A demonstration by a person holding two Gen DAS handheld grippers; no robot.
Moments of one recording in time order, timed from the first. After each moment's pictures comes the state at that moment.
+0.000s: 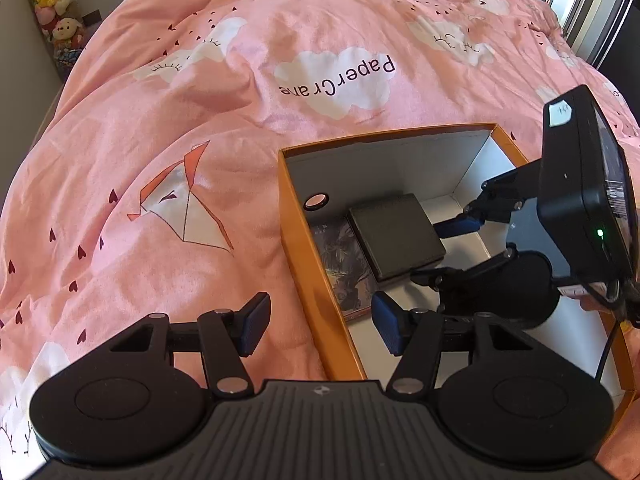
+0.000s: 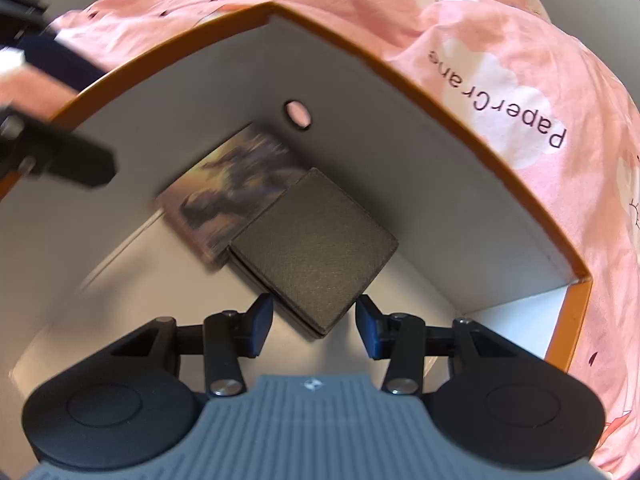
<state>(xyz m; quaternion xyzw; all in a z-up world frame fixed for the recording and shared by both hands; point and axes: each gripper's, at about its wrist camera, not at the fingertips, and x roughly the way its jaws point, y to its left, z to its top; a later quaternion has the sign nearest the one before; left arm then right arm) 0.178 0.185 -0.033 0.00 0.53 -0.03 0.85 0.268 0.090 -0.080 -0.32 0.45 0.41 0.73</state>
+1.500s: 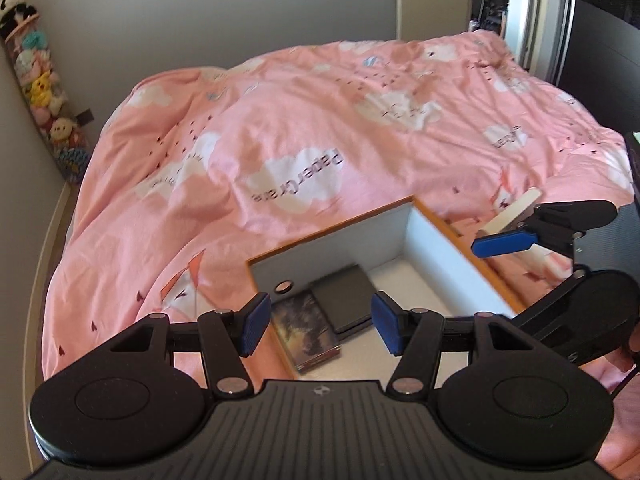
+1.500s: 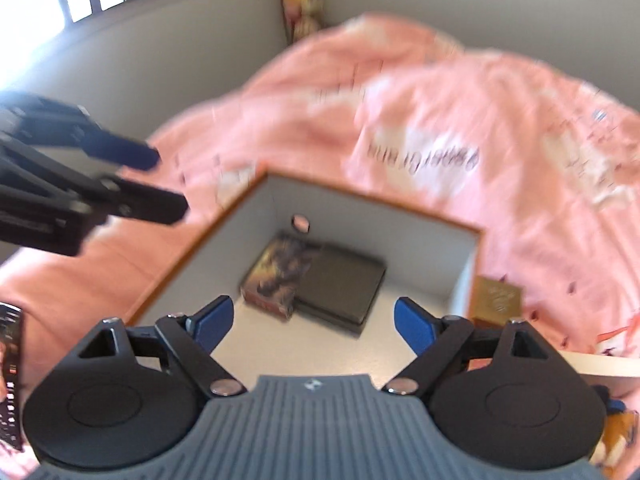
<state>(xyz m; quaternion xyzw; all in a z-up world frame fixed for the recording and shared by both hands) 0.138 0.126 0.060 0.07 0.42 -0.06 0.90 0.191 -0.030 0.014 -0.09 0.36 0.40 0.84</state>
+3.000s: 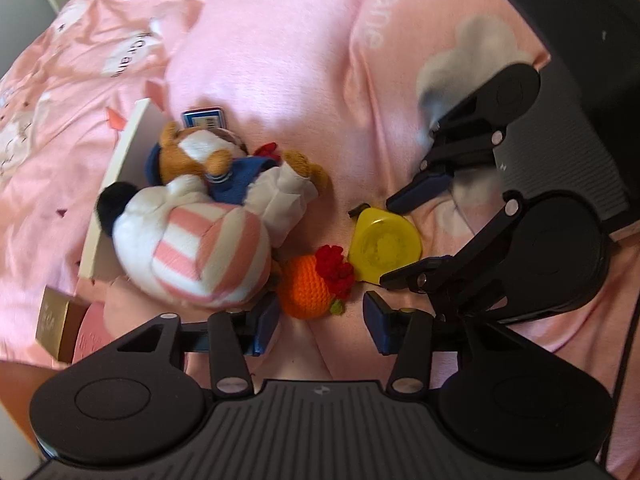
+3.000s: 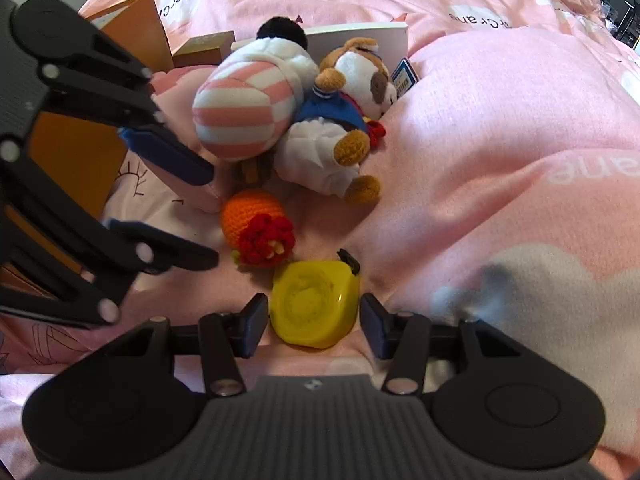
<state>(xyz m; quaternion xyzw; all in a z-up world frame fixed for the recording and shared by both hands) 0.163 -0.178 -0.112 0.33 0.48 -0.39 0.71 0.157 -0.267 -0.117 -0.08 0.52 0.19 0.83</state>
